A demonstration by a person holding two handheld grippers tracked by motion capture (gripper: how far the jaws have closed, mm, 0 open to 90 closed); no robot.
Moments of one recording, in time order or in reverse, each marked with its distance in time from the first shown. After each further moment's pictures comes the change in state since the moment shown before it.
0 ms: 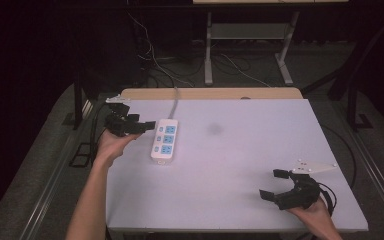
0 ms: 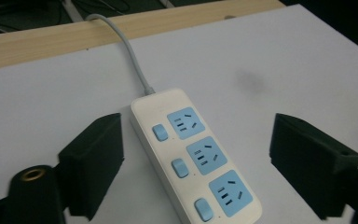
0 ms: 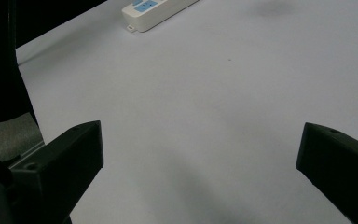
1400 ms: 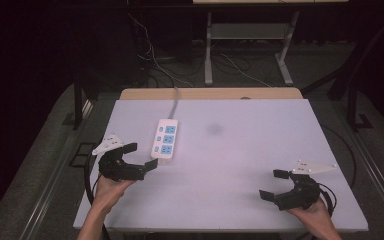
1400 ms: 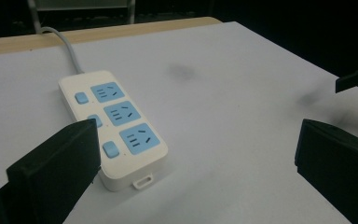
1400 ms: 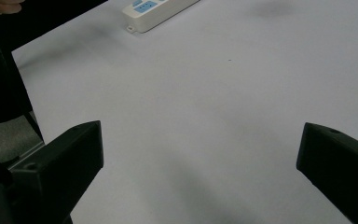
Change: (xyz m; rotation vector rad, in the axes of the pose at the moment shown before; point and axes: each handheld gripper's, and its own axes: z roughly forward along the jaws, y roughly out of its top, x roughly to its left) left arm -0.072 -0.086 -0.050 -0.170 -0.096 0.069; right arm 0.002 0.000 0.000 -0.001 -0.005 0.002
